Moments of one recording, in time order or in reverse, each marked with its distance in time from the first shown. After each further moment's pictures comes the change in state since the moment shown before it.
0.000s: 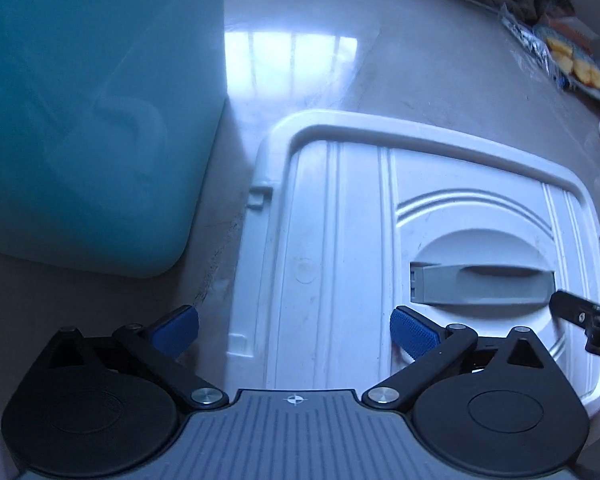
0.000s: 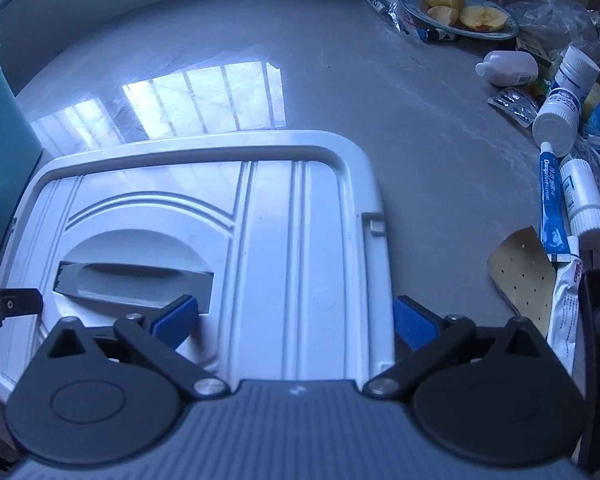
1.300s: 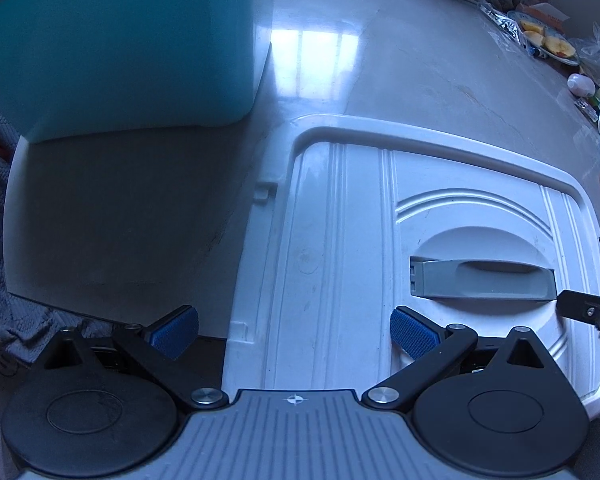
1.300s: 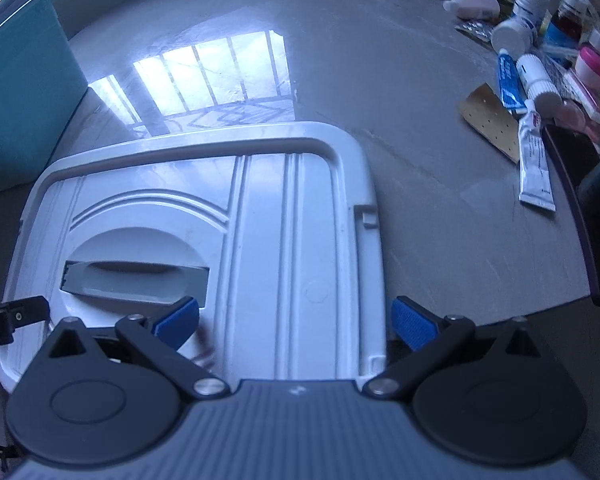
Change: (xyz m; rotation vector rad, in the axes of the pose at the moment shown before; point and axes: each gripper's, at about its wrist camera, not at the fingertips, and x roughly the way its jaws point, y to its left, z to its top) left arm -0.045 0.014 -0.120 0.042 -0.042 0.029; right arm -0.051 0.012 -0.088 0.075 0.068 0.040
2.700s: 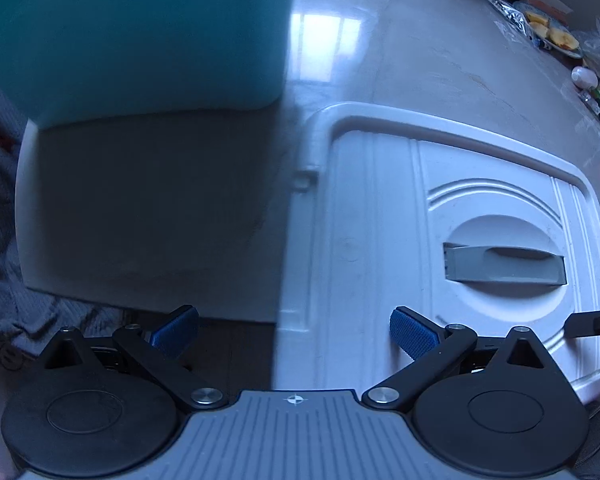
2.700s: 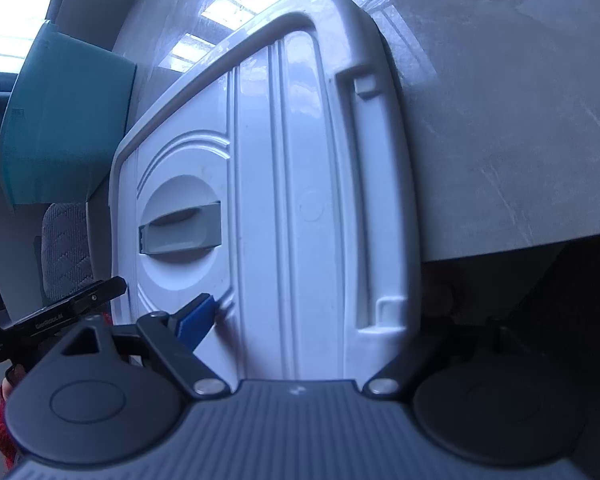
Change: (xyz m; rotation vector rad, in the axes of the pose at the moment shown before) left arm -0.012 0.039 -0.010 -0.028 0.064 -0.057; right arm 0.057 -0.059 -0.005 0.194 0.332 0.544
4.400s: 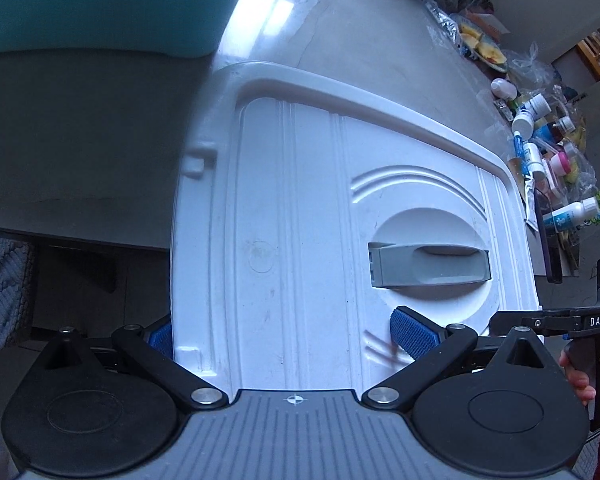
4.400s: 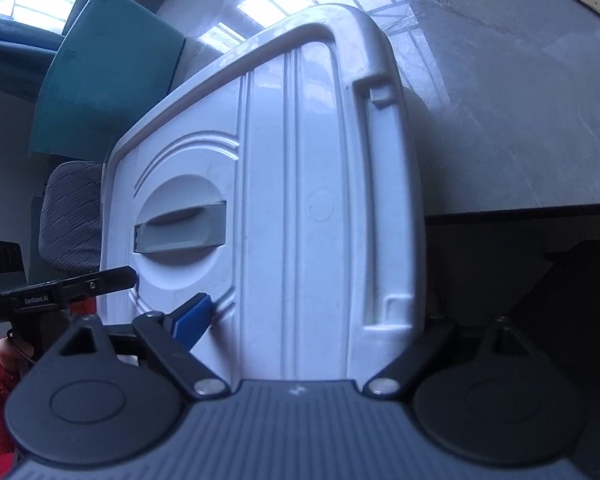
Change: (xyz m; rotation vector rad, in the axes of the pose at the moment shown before) left arm 0.014 0.010 -0.024 -0.048 0.024 -0.342; right arm -0.017 0.042 -0.018 -0.153 -0.028 -0.034
